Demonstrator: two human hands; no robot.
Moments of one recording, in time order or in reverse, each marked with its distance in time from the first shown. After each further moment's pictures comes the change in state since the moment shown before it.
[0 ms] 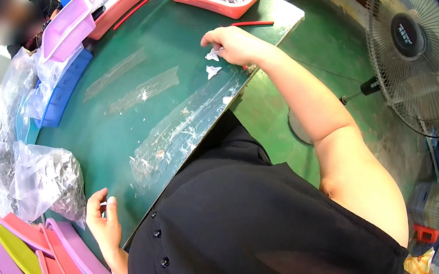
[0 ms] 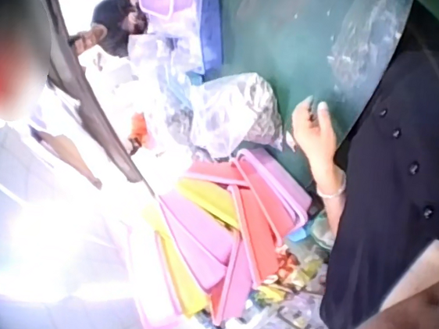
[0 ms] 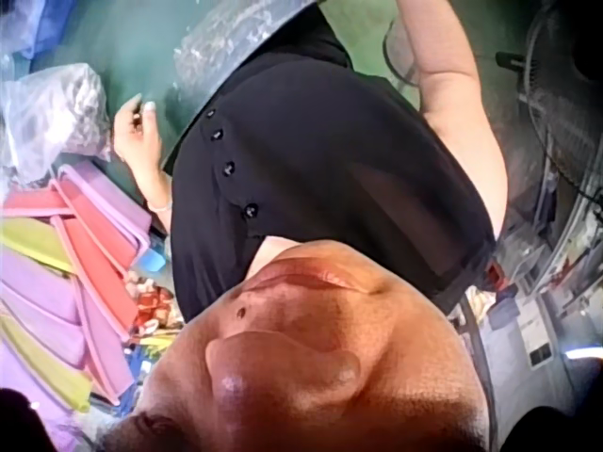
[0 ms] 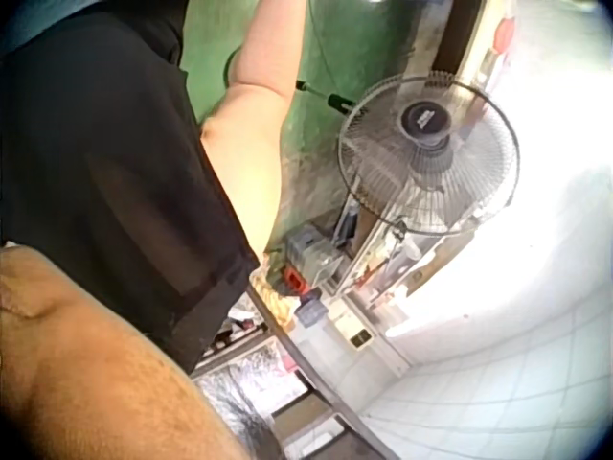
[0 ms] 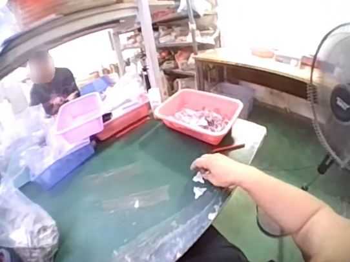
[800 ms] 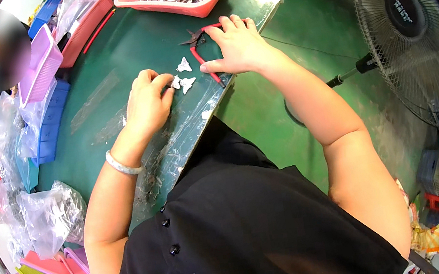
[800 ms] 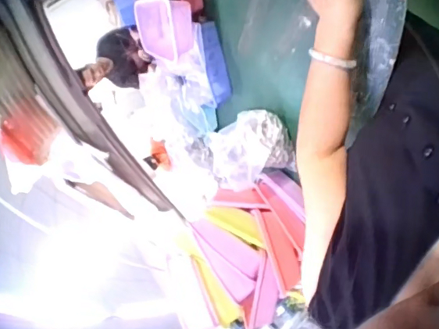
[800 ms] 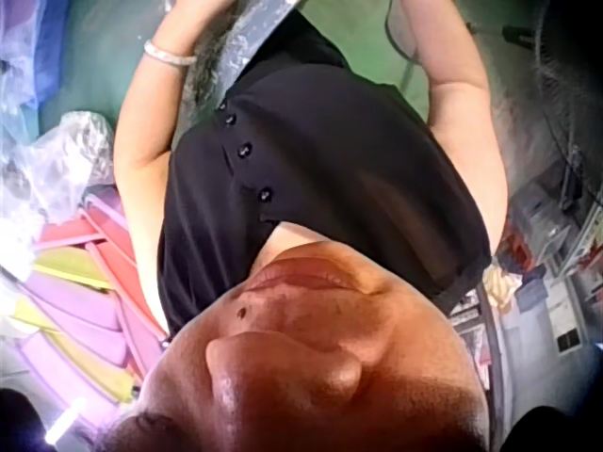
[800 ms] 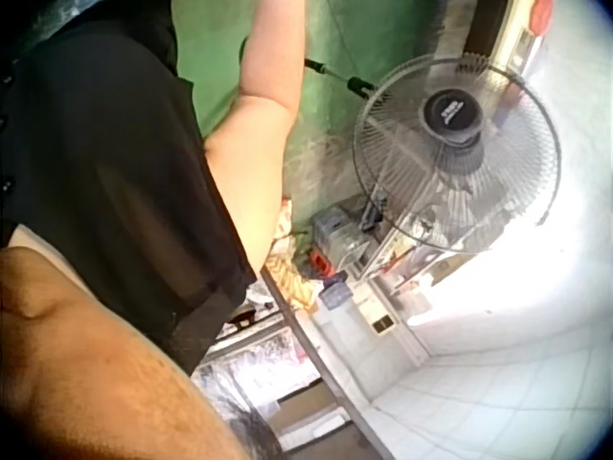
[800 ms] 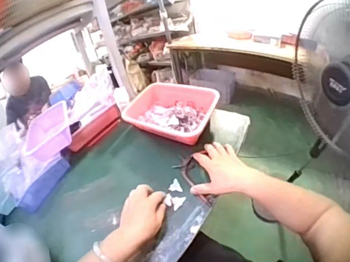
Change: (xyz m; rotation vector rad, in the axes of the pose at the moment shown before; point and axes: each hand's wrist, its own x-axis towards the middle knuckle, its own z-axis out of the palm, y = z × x) left_hand 0.169 0.127 0.202 0.265 -0.384 0.688; right_hand -0.039 0.025 -0.003 -0.535 0.143 0.293
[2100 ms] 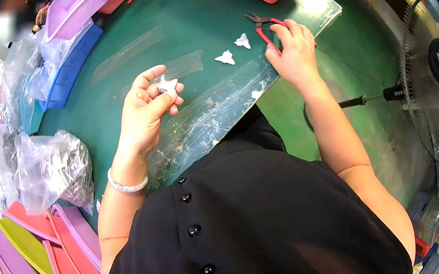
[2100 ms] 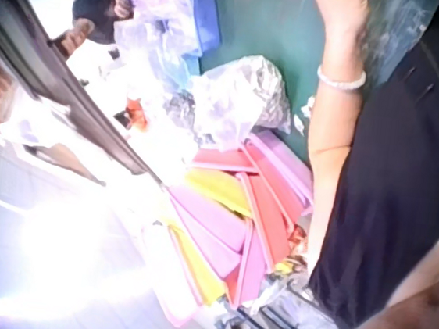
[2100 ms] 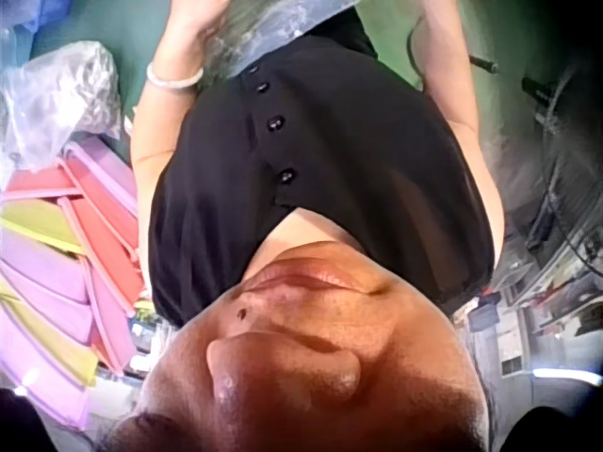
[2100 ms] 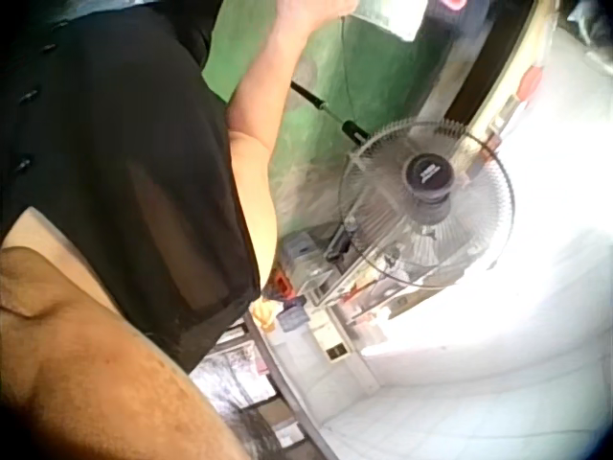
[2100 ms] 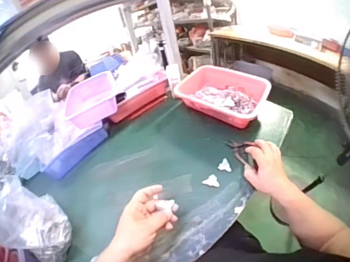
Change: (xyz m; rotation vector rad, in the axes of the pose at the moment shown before) left_hand -0.086 -0.017 -0.057 -1.343 0.101 -0.578; right_hand -0.016 -0.022 0.036 0.161 0.496 -0.009
